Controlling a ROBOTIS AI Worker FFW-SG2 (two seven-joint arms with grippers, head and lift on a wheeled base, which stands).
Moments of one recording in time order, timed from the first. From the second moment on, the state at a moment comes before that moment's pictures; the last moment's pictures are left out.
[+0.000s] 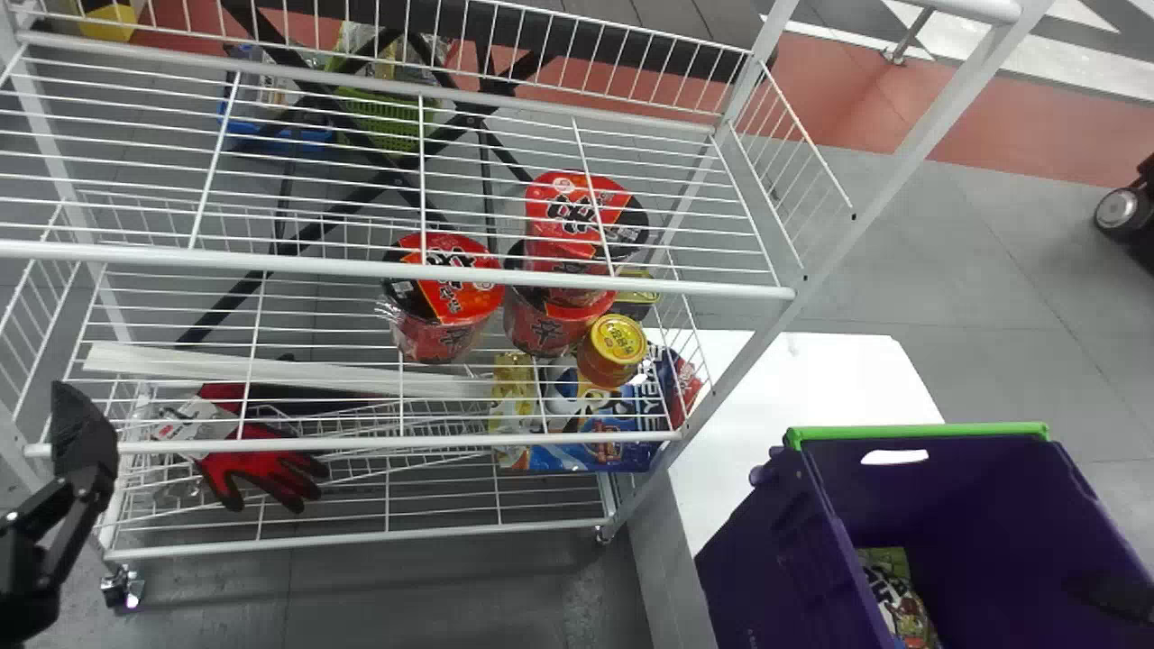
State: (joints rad) left arm 0.58 0.23 -0.24 -1.90 0.17 -0.33 0.49; right arm 0.55 -0.42 -1.23 -1.96 -0.52 1.53 0.65
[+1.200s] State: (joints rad) left arm 0.57 0.21 -0.22 -1.83 0.19 -0.43 0.47; right arm 0.38 -0.59 -0.47 -1.46 0.21 1.53 0.67
